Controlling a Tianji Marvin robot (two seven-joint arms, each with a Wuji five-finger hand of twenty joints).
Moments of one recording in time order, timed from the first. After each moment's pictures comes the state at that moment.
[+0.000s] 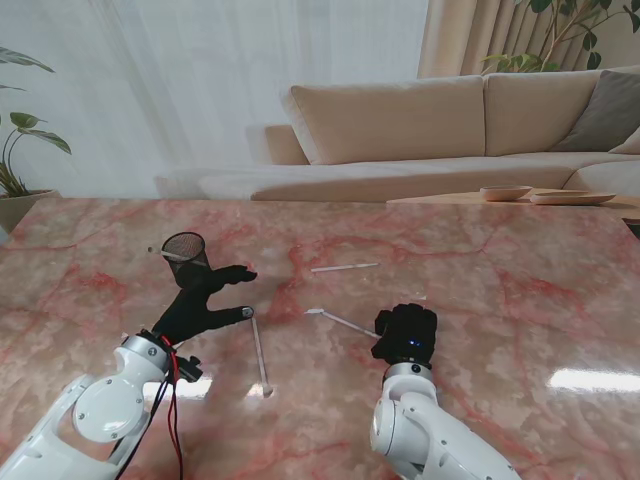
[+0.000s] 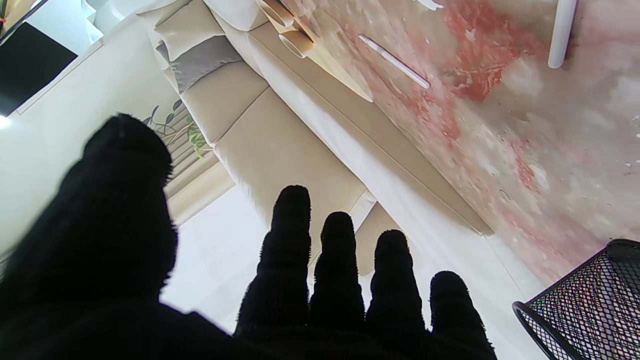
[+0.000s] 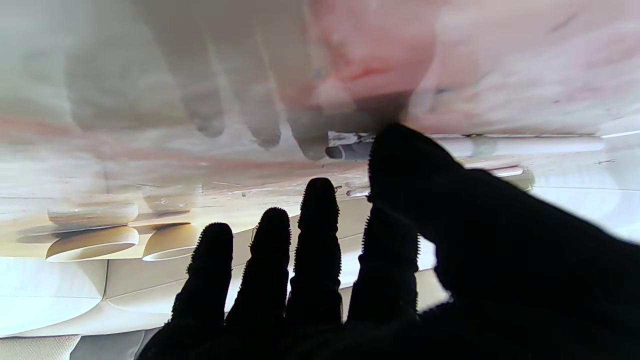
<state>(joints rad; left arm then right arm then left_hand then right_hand) 1.71 -1.13 -1.34 -1.66 0.27 -0.25 0.00 -1.48 -1.23 0.85 -1.33 -0.76 0.67 -0.48 0.51 -0.50 0.41 -0.10 0.58 -0.02 0.23 0.18 0.46 -0.03 0.22 0.22 0.29 0.01 0.12 0.36 -0.04 0.00 0.15 0.47 0.53 -0.76 1.29 -0.23 0.75 -0.29 0.79 0.93 0.51 -0.10 0.63 0.64 0.24 -0.12 0.60 0.52 0.02 -0.09 0.72 0.66</state>
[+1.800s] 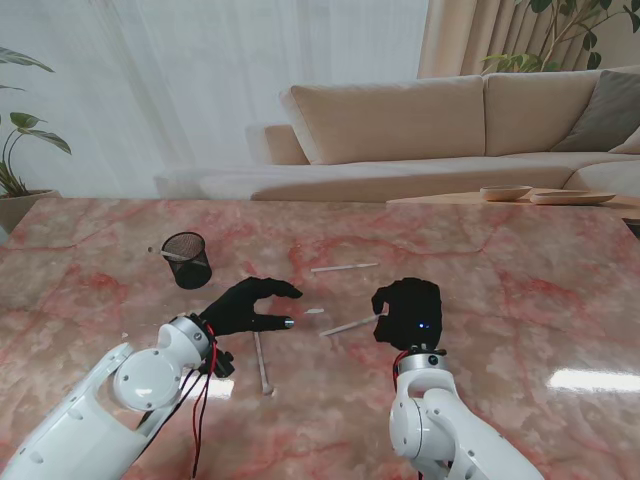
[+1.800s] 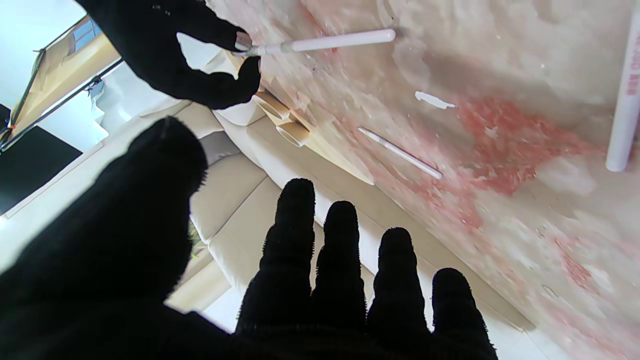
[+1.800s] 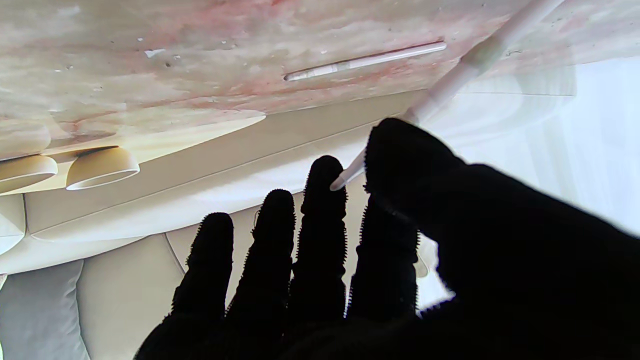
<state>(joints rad) 1.52 -1.10 -1.13 -1.60 0.30 -0.13 -0.14 -1.59 -1.17 0.98 -1.54 -0.91 0.46 -0.50 0.51 -0.55 0.68 -0.11 0.64 0.01 0.22 0.18 0.55 -0.01 0.23 0.22 0.30 0.04 0.12 0.39 -0.04 0.02 0.19 0.53 0.52 -0.80 1.35 -0.23 0.84 -0.28 0.80 0.96 0.67 -0.14 0.72 0.84 0.33 -0.15 0.70 0.56 0.05 -0.09 0.80 0.67</state>
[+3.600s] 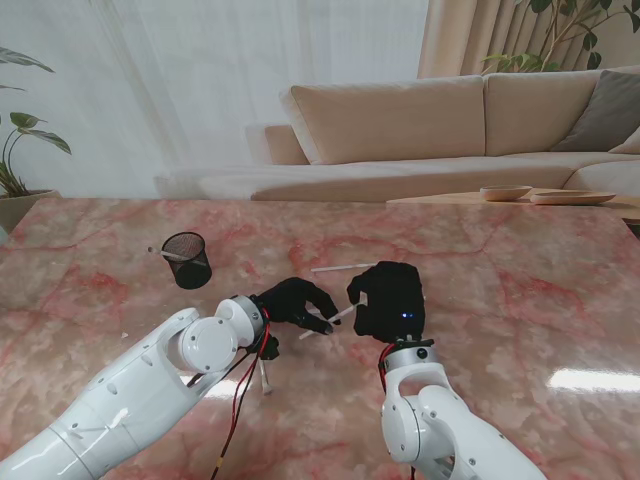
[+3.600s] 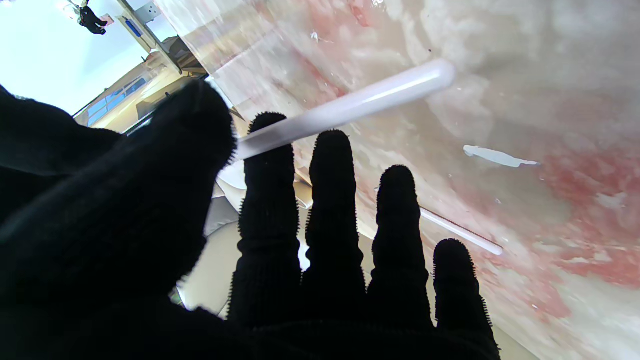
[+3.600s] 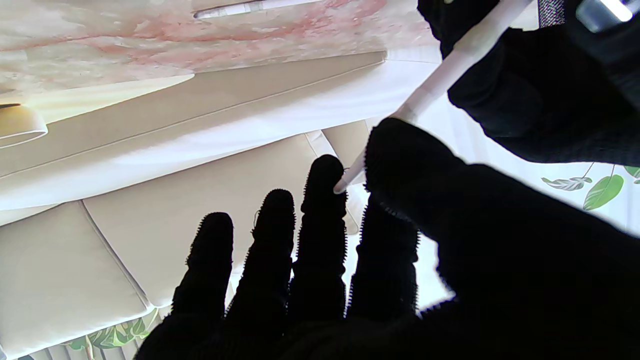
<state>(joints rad) 1.18 -1.16 -0.78 -1.33 0.25 -0.10 -0.14 -1.60 -1.15 0.96 -1.69 -1.00 0.41 -0.43 0.58 -0.79 0.93 -0.26 1.00 -0.18 0.54 0.13 1.04 -0.05 0.37 0.26 0.64 0.07 0.32 0.49 -0.03 0.06 0.63 0.48 0.52 -0.80 1.35 -0.23 0.85 -0.28 0.80 0.95 0.69 -0.14 0.70 0.88 0.33 -0.15 0.70 0.56 0.06 -0.09 0.80 0.67</state>
